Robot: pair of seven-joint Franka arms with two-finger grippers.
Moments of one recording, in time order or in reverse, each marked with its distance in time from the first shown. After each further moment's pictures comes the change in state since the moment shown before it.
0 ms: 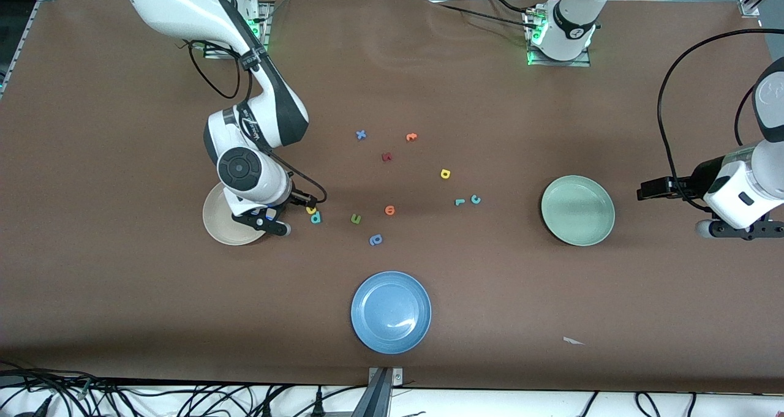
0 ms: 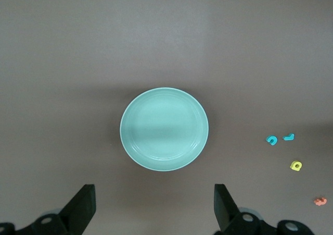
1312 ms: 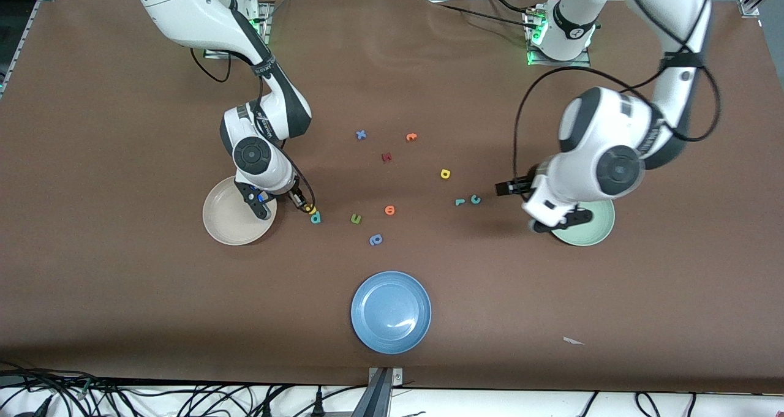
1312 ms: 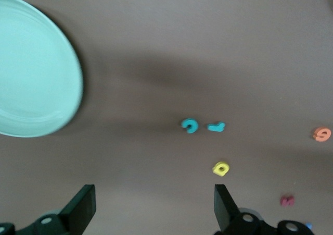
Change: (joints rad) left arm -0.364 0.077 -0.043 -0.264 -0.108 0.280 -0.561; right arm 0.018 -0.009 -0.001 -0.261 -0.010 0.292 0.587
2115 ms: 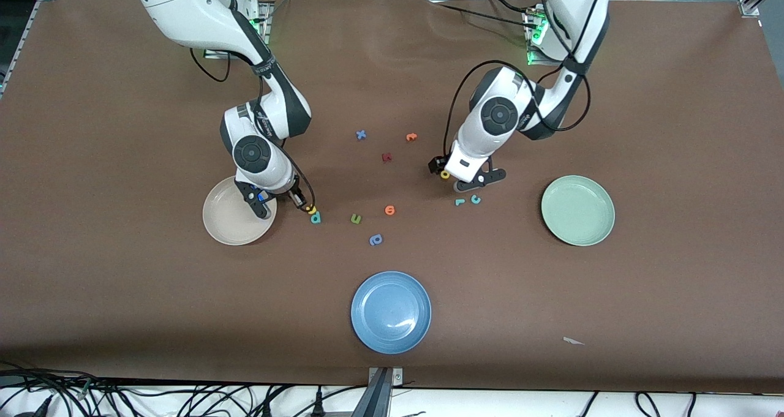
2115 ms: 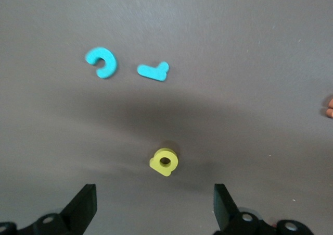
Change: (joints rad) left arm -0.154 0.036 -0.120 -0.358 0.003 0.576 -0.274; right arm 0.000 0.000 0.000 -0.015 0.000 0.024 0.001
